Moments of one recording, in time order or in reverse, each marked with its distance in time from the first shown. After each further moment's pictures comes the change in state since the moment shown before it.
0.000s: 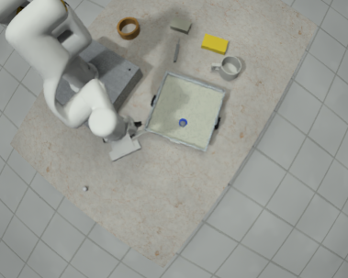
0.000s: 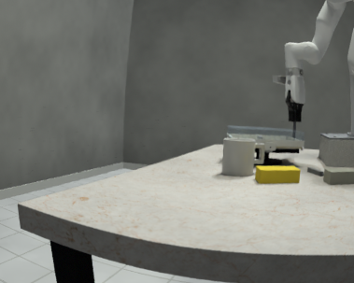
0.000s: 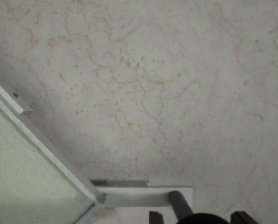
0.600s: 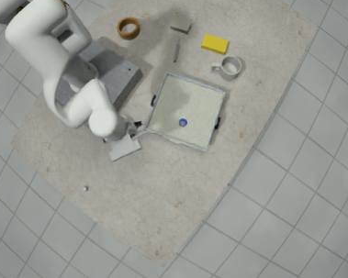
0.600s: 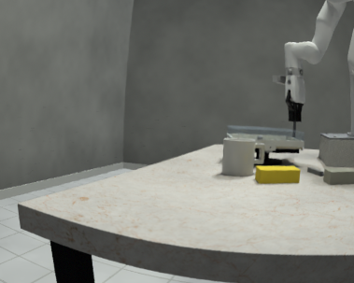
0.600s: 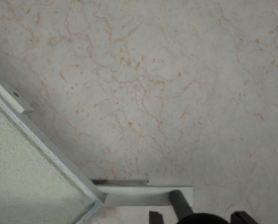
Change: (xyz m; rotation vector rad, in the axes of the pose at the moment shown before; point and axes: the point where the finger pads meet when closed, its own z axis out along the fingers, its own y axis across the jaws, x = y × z) arm 0.000 0.000 -0.001 -0.001 -0.003 -0.001
